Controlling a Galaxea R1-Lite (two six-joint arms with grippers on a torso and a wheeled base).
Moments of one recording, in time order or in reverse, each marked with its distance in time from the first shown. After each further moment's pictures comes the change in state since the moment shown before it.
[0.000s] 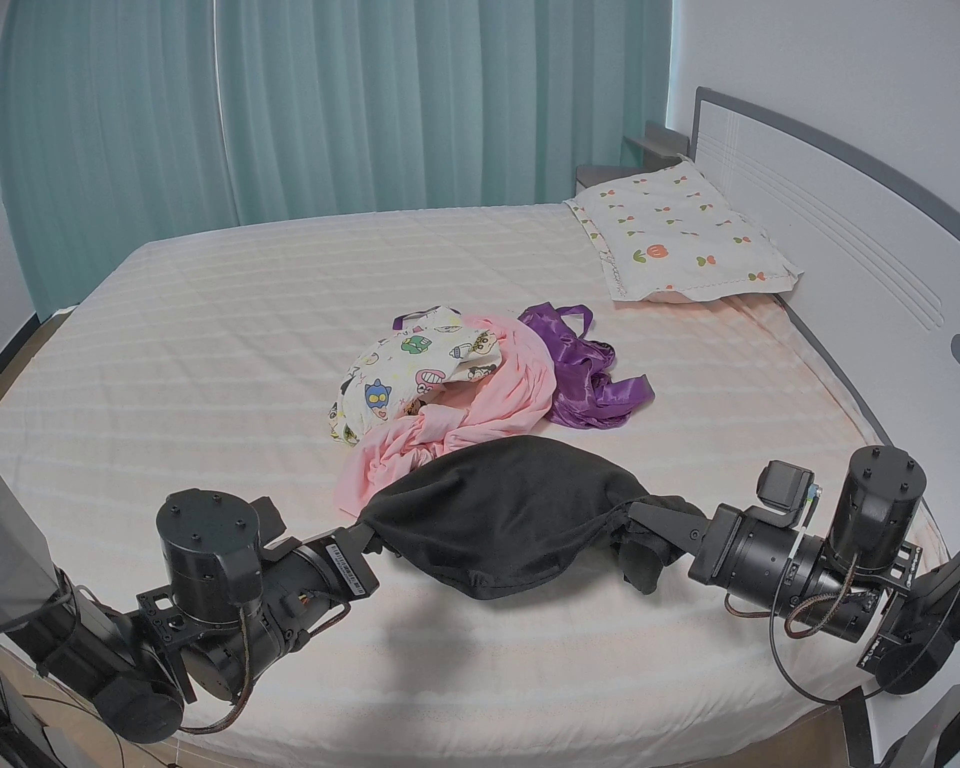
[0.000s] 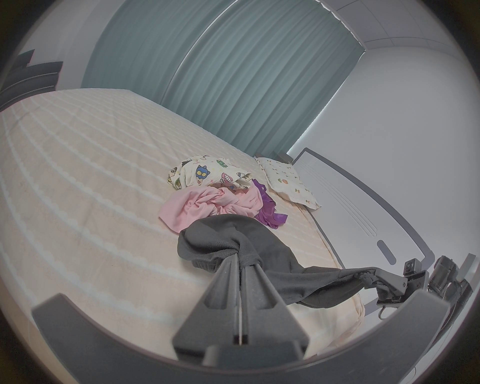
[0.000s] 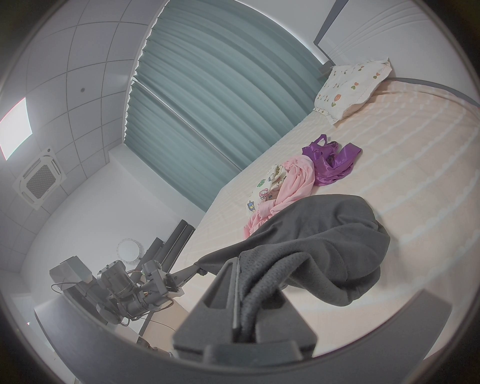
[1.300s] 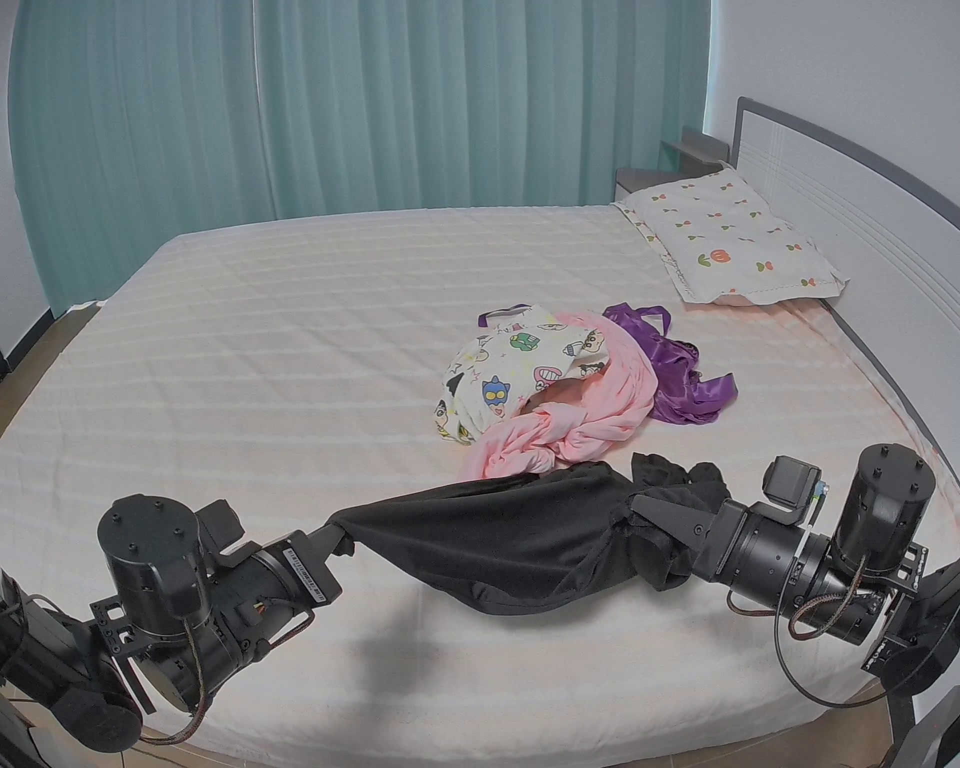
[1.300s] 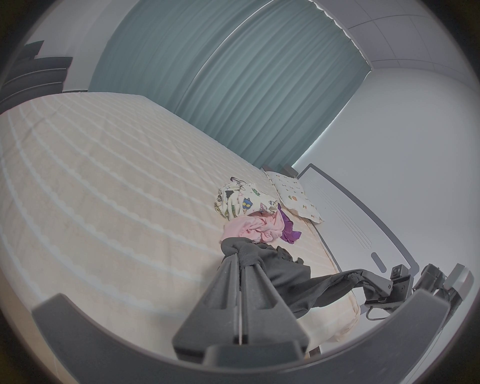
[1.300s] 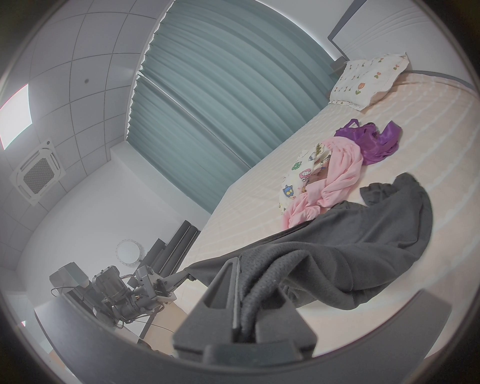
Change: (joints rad) left arm 0.009 -0.126 0.078 0.010 -0.009 -0.023; right arm 0.021 -0.023 -0.001 -0.002 -0.033 0.000
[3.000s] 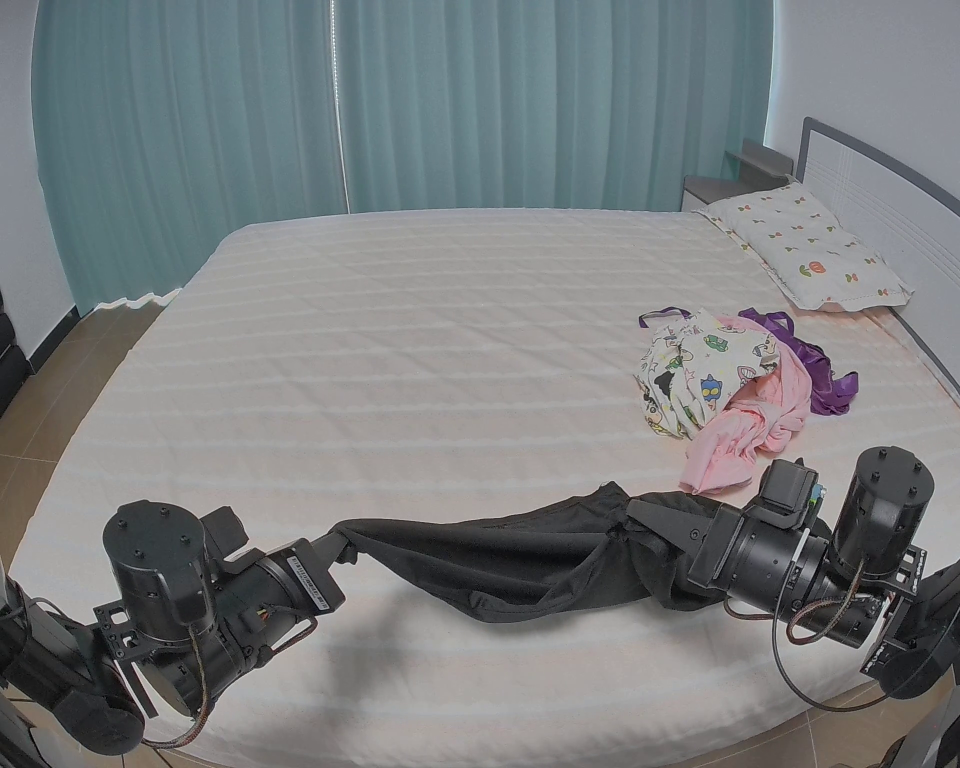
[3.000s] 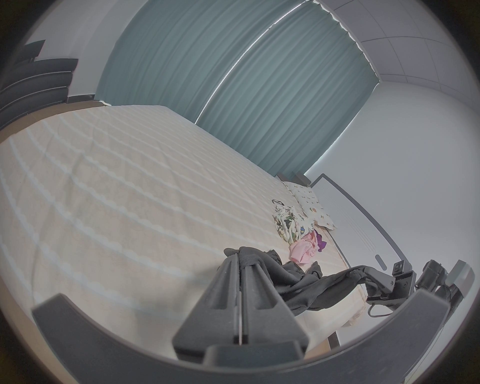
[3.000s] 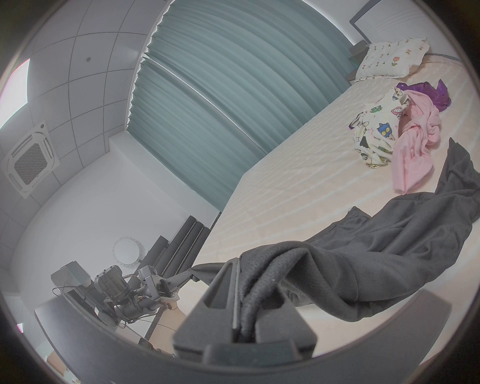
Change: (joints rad) left arm -0.008 0.006 0.009 0.004 -0.003 0.000; right arm 0.012 0.001 0.001 0.000 0.001 0.004
